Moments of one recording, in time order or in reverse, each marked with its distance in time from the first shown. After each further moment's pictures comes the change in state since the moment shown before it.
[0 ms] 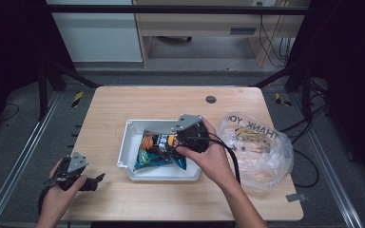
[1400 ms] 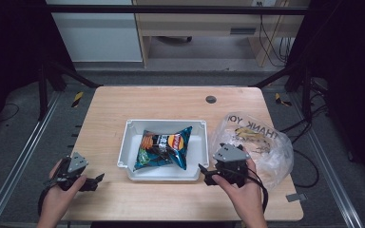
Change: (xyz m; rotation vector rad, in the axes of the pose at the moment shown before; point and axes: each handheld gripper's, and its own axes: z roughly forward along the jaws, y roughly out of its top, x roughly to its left) left arm 0.000 -0.001 0.001 0.017 0.009 -0.010; right arm 0.018 -0.099 -0.071 -0.025 -0.196 0.174
